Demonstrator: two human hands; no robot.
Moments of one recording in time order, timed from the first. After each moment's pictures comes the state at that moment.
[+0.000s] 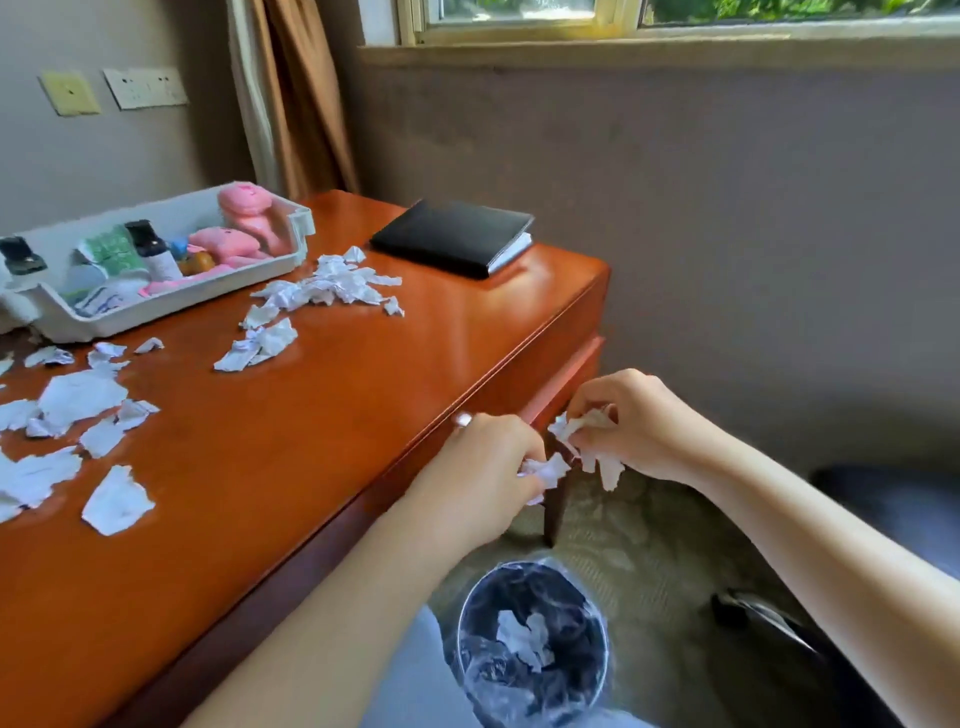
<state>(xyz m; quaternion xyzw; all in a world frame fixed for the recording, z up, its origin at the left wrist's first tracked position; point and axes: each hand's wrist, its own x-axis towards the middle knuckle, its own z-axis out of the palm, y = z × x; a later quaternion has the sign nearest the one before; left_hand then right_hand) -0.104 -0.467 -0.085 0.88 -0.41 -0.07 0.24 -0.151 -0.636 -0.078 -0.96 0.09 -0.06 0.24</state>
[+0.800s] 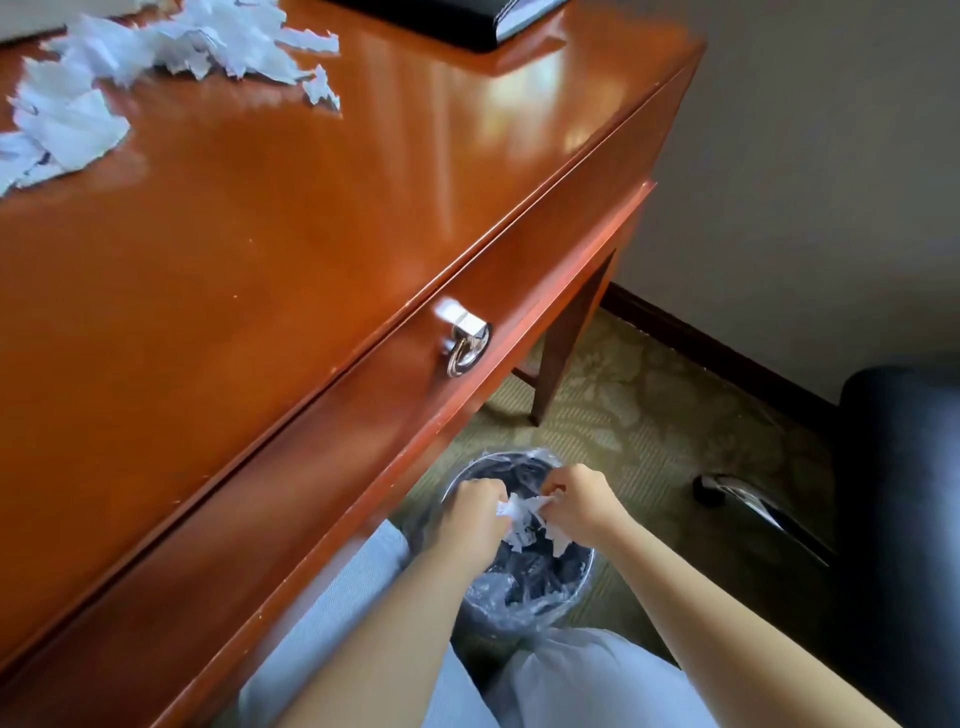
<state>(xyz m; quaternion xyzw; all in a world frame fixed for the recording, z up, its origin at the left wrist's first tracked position) -0.088 -0.488 -0.329 0.91 -0.22 -0.32 0.17 -0.136 -0.626 -0.336 -0.88 0.28 0.20 0.32</state>
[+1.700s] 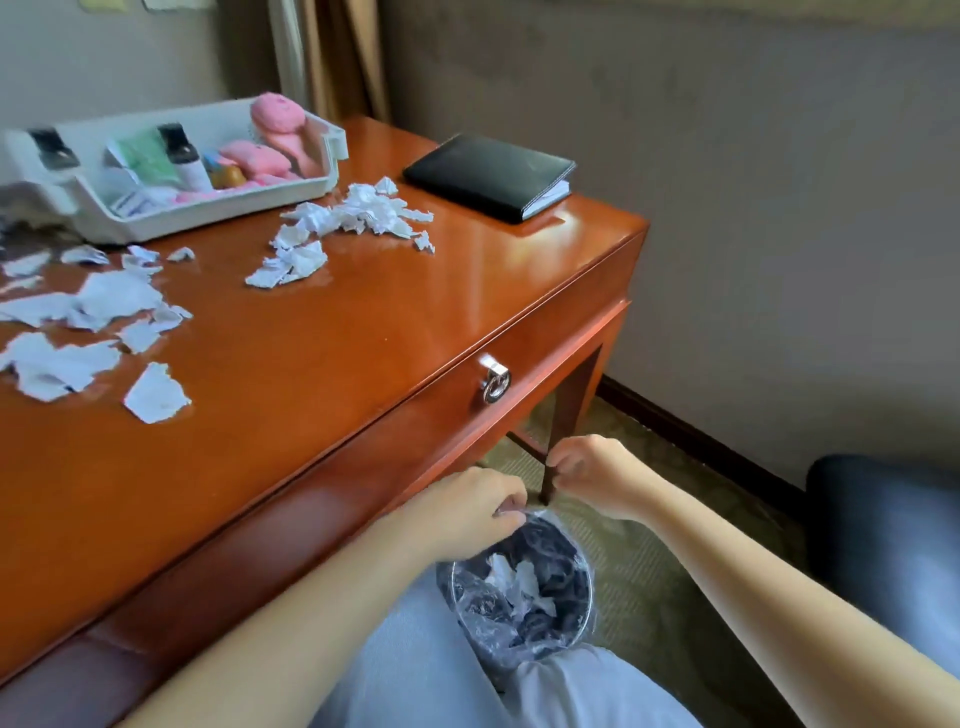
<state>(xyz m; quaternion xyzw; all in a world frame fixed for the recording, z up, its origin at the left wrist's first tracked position) -0.104 -0.408 -0.129 0.90 -0.38 -0.17 0.15 -0.143 -0.587 -0.119 -0.97 0.07 0.07 0.23</state>
